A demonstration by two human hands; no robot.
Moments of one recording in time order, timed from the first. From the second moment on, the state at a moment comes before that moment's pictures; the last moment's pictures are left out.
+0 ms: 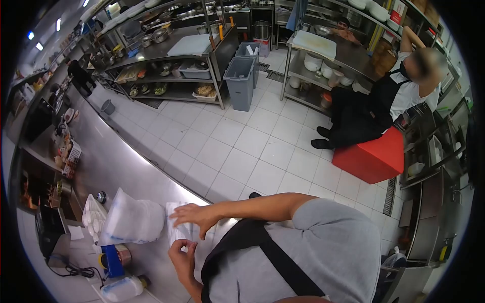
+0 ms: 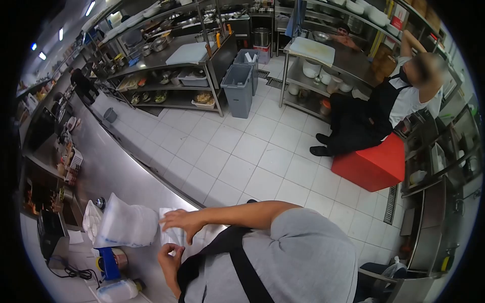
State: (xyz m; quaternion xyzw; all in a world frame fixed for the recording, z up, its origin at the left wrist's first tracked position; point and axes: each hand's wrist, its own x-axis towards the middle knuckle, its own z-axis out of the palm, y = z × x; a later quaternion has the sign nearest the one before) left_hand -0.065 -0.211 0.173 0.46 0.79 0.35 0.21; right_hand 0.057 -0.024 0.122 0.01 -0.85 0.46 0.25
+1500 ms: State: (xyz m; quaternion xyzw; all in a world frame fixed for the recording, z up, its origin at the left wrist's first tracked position) left_hand -0.107 -0.160 0.294 0.32 0.67 0.66 0.07; right_hand 0.010 0.076 0.272 0.01 -0.67 0.70 0.26
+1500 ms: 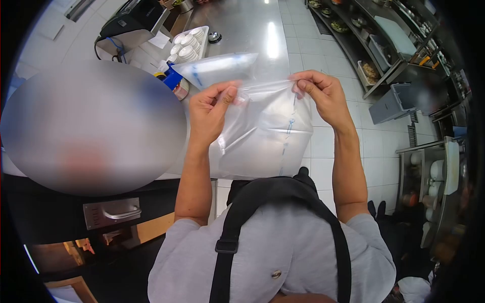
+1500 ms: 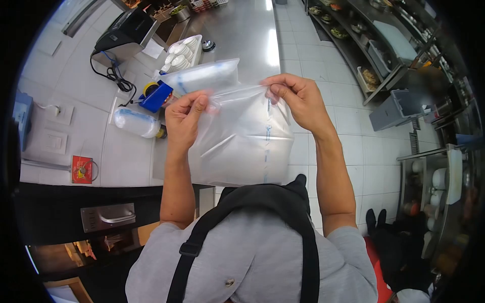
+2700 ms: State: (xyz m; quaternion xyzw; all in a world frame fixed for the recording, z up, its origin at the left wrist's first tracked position) left_hand -0.141 -0.218 0.214 0.31 0.81 0.49 0.11; right_hand 0.089 0.038 0.149 -0.16 -0.65 0.69 0.27
